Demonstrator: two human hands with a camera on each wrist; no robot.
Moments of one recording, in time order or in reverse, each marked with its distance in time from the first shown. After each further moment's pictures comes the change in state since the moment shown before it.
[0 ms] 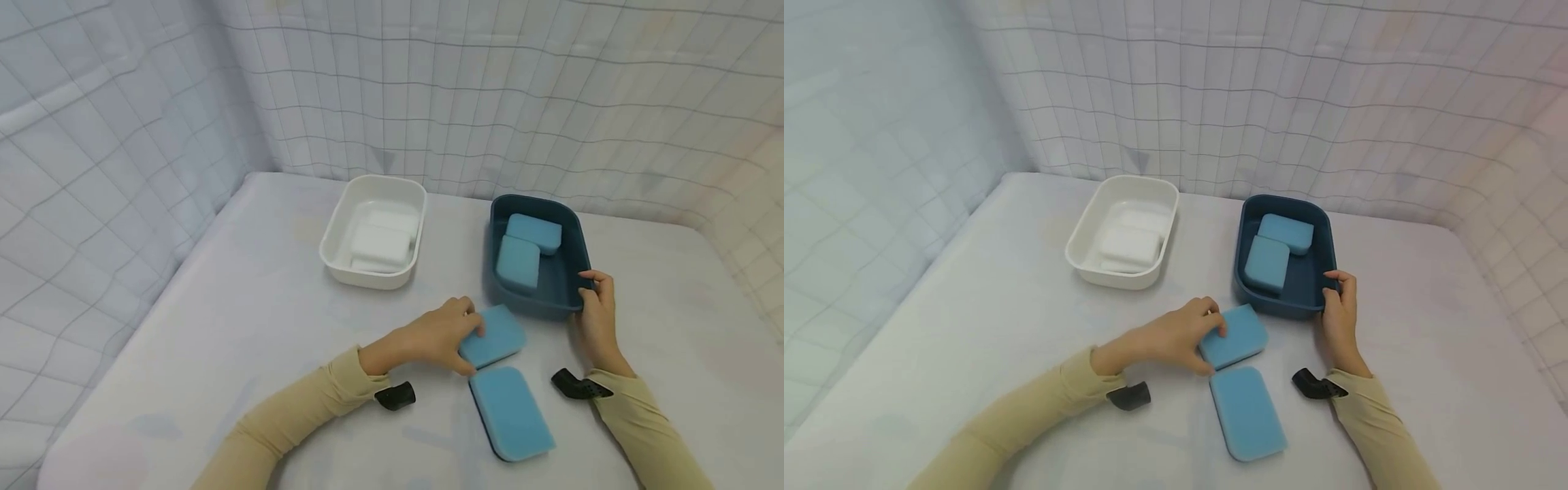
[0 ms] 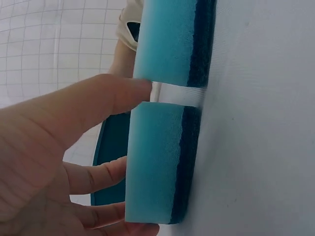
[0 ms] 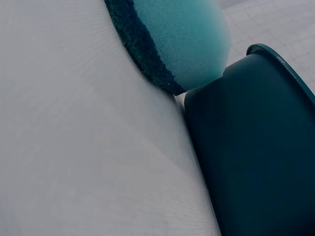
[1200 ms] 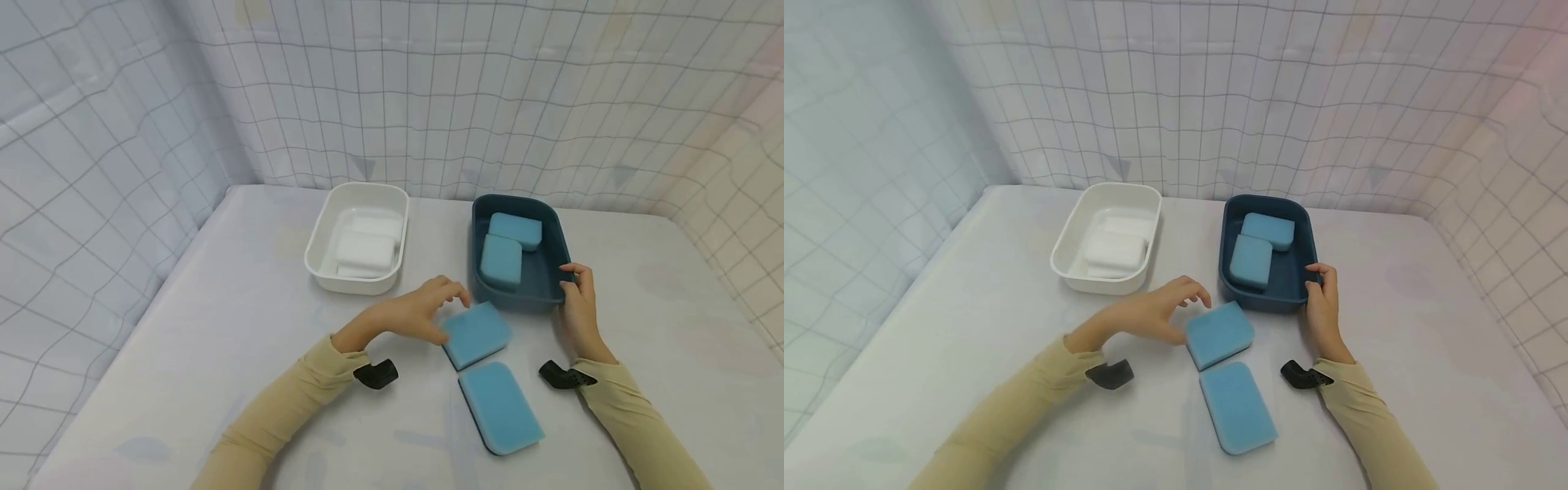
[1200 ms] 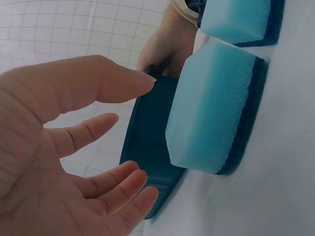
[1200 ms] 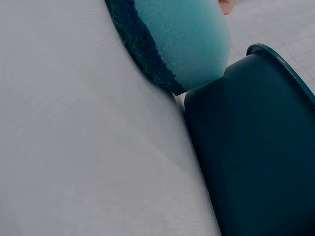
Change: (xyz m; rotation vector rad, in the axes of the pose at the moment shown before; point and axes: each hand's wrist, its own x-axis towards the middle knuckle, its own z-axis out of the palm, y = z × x) left_hand 0.006 -0.030 -0.034 -0.389 -0.045 0.187; right_hand 0.002 0.000 -0.001 -0.053 -0.015 -0.045
